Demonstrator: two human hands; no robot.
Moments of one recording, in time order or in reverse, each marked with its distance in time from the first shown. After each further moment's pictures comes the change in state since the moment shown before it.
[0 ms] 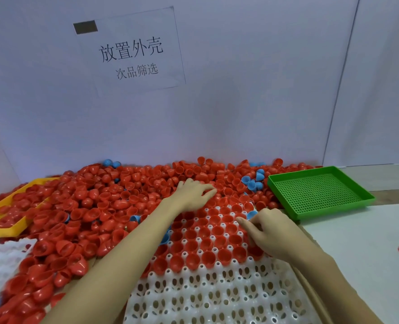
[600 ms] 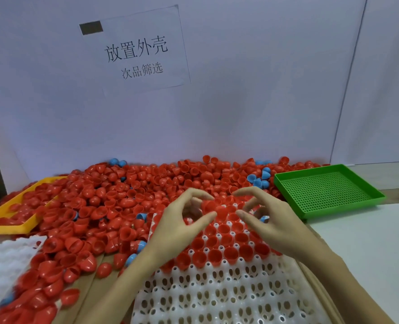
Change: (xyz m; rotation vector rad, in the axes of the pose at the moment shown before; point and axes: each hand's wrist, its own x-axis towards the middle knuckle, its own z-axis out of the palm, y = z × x) left_hand -0.141 0.023 0.003 -0.876 0.461 0.172; right_hand -0.004 -0.017 -0.008 0.407 0.136 -0.144
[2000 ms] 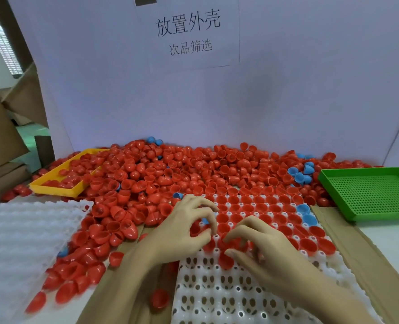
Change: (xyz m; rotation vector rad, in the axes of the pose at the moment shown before) left_hand -0.055 -0.025 -0.068 0.359 -0.232 -0.035; right_hand -0.030 -0.039 0.088 -0.154 -0.258 -0.232
